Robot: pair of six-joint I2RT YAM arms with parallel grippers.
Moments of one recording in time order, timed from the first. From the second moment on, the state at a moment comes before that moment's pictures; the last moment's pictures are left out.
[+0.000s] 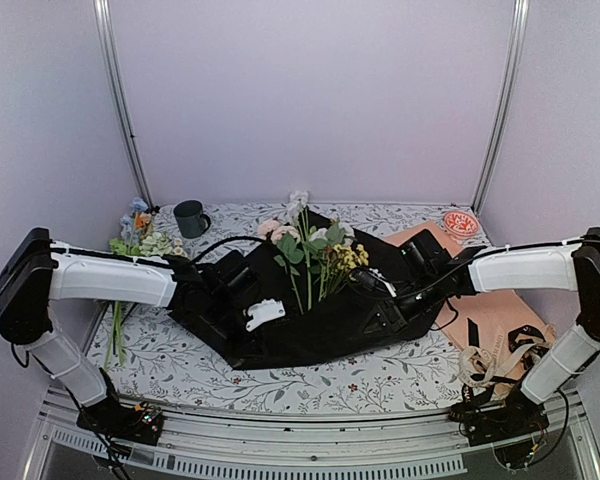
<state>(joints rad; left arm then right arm) -0.90 1.60 0.93 -0.51 0.30 0.29 0.66 1.56 0.87 -0.34 -0.86 0.11</state>
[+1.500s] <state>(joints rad) -0.81 1.85 1.07 -0.29 0.49 0.21 0.54 1.82 0.94 -0.08 -0.81 0.16</state>
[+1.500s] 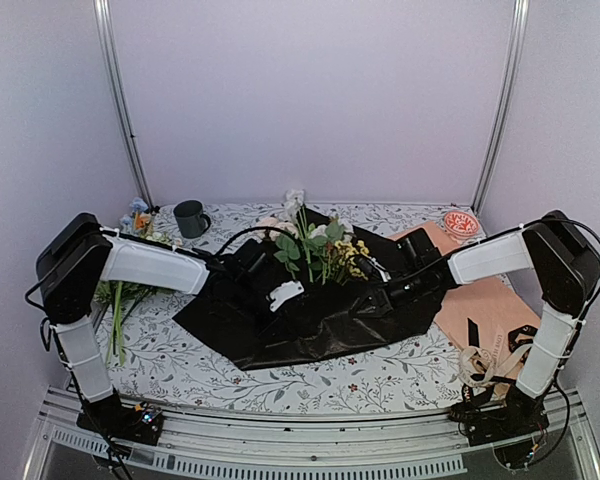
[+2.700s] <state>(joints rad) -0.79 1.90 1.26 -0.40 0.15 0.31 0.33 1.82 0.86 -0.16 -0.64 0.30</state>
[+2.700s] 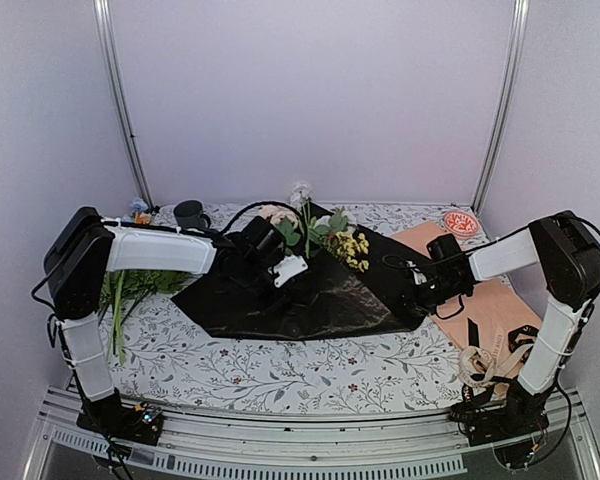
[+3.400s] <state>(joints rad) -0.79 2.02 1.28 -0.37 0.11 0.36 0.36 1.60 0.92 -0.34 -0.42 0.25</state>
